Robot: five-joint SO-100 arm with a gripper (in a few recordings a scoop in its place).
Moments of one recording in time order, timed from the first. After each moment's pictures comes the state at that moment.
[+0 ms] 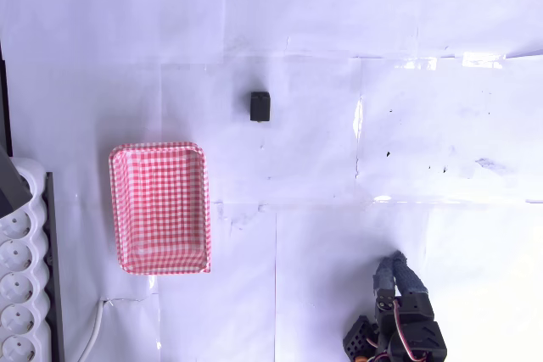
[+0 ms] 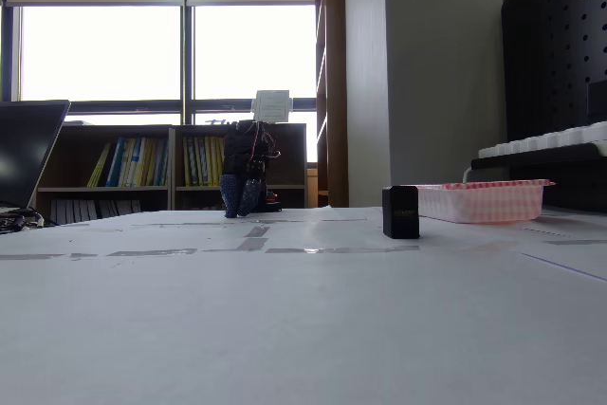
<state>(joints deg) -0.7 -9.8 0.2 74.0 4.7</state>
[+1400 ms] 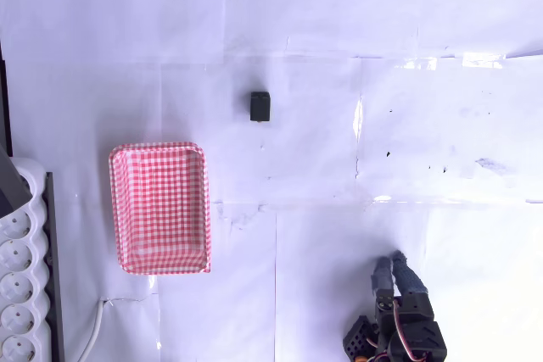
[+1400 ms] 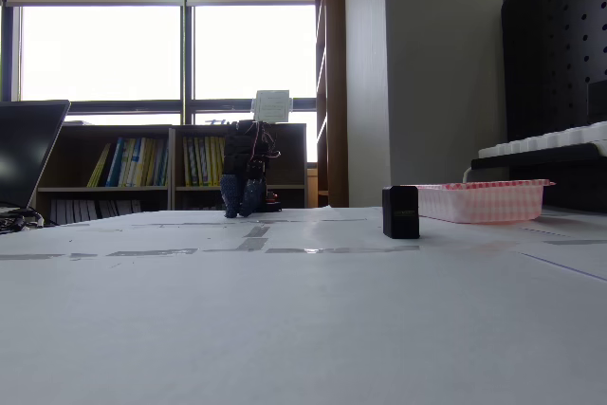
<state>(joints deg) -2.1 -8.6 0.2 72.0 8.8</state>
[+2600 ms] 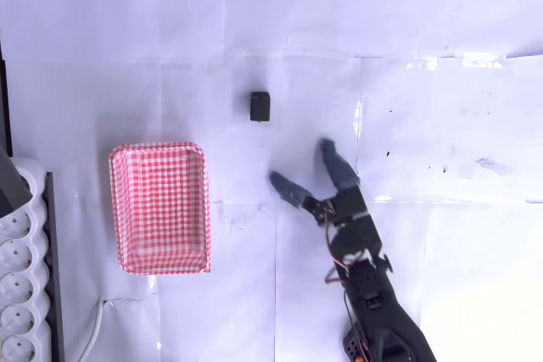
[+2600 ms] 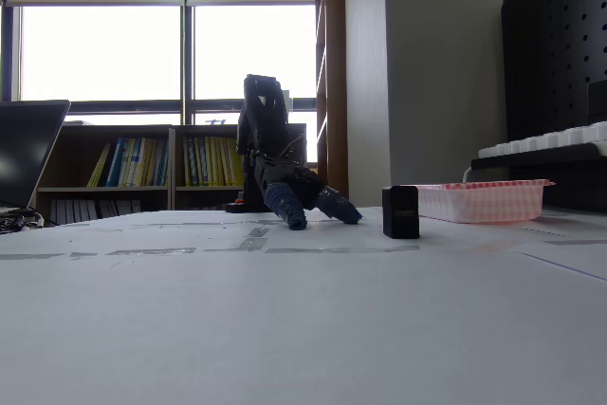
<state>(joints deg) -24.3 116.3 49.2 -43.2 2.3</state>
